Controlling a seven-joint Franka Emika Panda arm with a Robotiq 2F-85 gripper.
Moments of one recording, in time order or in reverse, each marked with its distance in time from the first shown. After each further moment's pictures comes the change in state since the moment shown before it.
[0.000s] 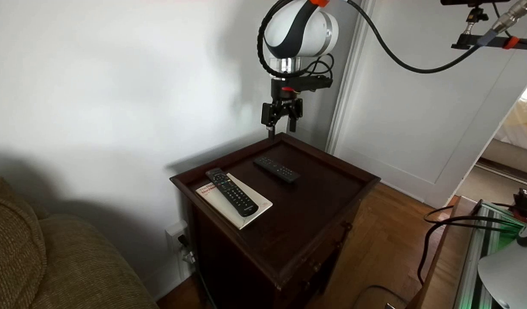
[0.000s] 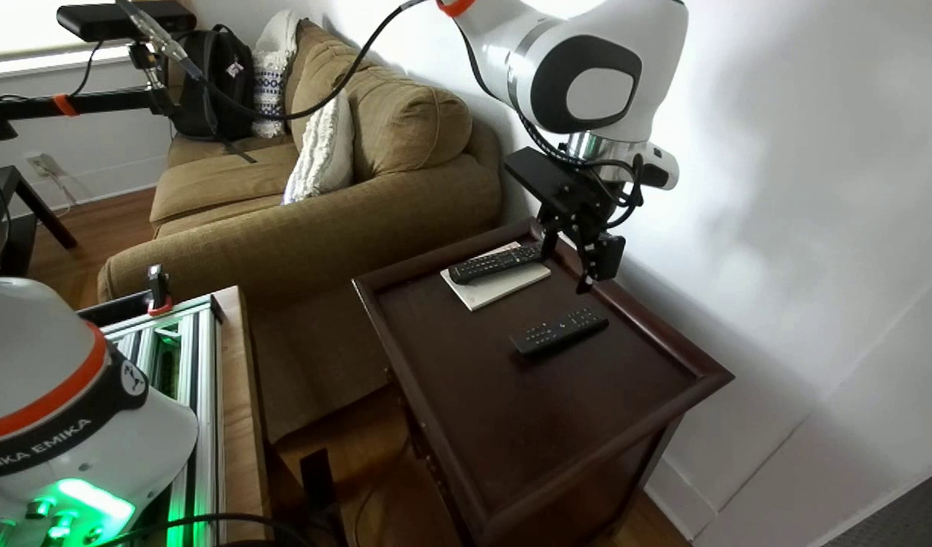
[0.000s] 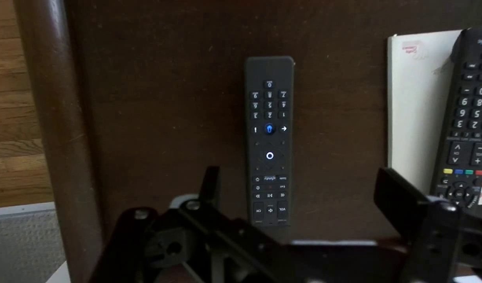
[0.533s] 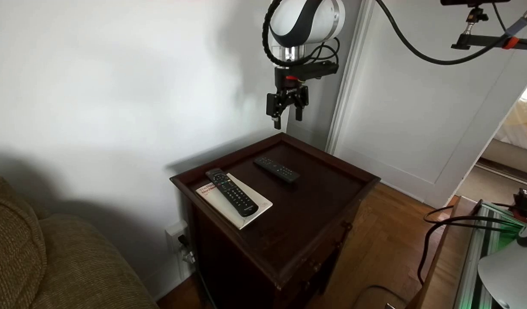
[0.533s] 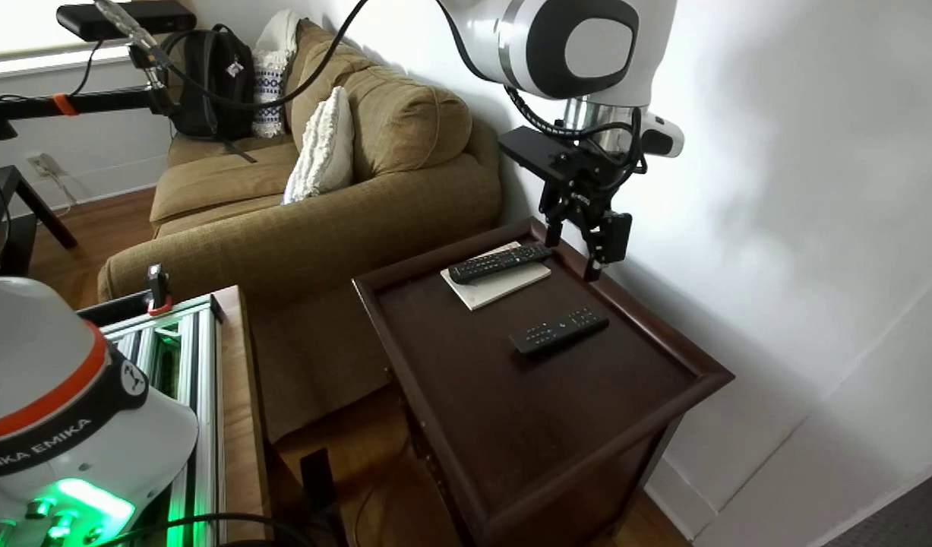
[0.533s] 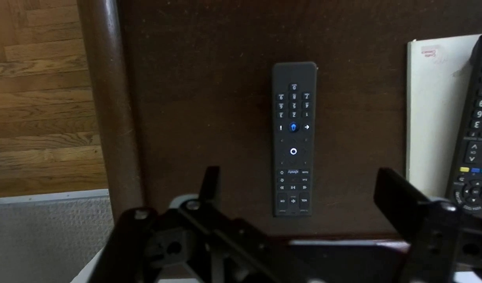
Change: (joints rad) arm 0.049 -0.078 -0.049 -0.037 -0.093 -0.025 0.077
